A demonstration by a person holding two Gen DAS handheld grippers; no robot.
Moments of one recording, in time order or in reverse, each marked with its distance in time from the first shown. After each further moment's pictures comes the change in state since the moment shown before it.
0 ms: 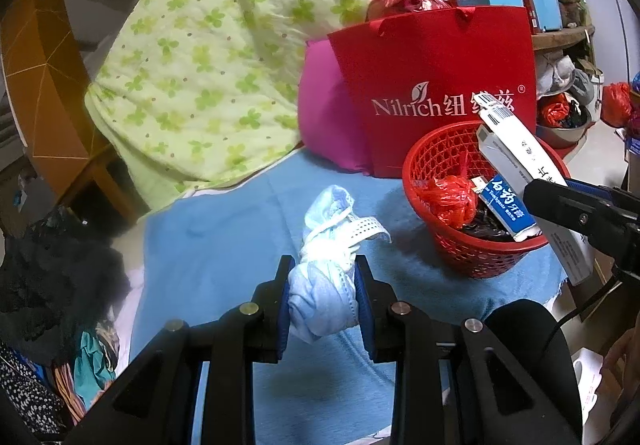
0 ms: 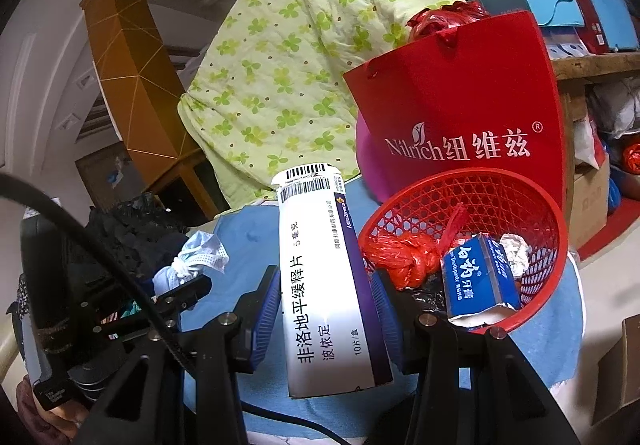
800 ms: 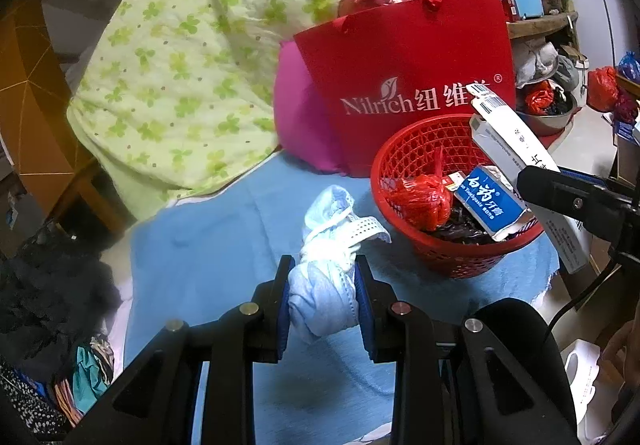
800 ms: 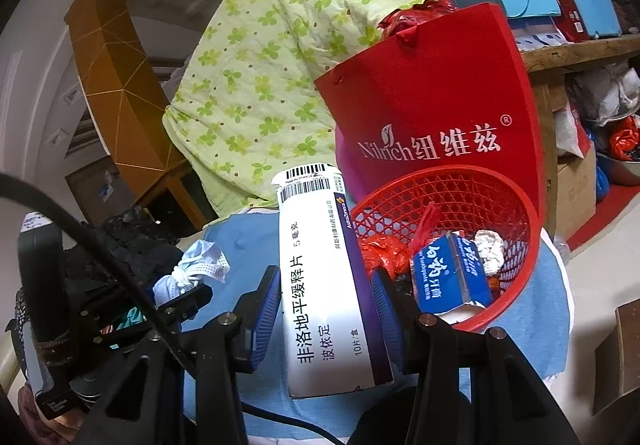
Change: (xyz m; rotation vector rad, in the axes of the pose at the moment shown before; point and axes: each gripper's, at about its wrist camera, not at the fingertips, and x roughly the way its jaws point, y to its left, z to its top) left arm 0.006 -0.032 0.010 0.056 0.006 -0.038; right arm -0.008 -0.029 0.004 0.052 -0.017 -0.039
